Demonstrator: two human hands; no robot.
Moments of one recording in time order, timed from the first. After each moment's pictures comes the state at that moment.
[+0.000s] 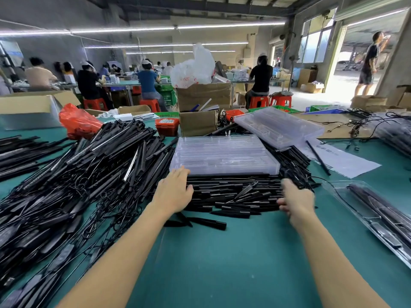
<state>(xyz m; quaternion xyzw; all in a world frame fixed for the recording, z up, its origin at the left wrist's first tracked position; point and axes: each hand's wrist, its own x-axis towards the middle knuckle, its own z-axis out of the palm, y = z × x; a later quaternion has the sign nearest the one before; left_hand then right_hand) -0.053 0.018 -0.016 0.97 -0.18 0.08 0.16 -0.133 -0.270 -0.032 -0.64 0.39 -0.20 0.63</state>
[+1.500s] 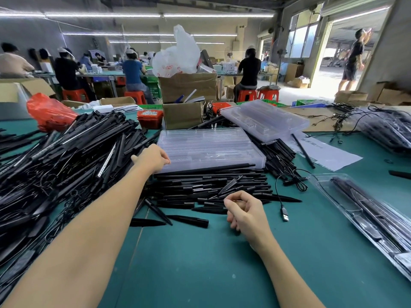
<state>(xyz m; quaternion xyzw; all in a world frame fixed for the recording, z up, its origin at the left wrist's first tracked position) 0.043 0.006 0.007 0.97 -0.04 0.03 0.24 -0.162 -0.210 -0.074 -0.73 0.03 -0.16 0.66</state>
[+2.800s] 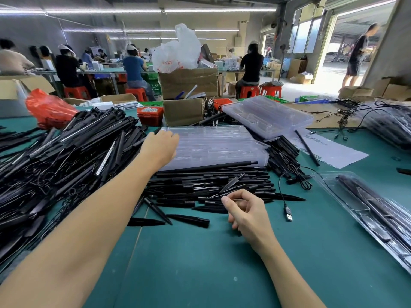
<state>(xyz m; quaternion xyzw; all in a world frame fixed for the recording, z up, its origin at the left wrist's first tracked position) 0.046 -0.013 0.024 0.94 -0.23 0.20 -0.18 -0.164 -0.207 -0.070 -0.74 0.02 -0.18 0.65</state>
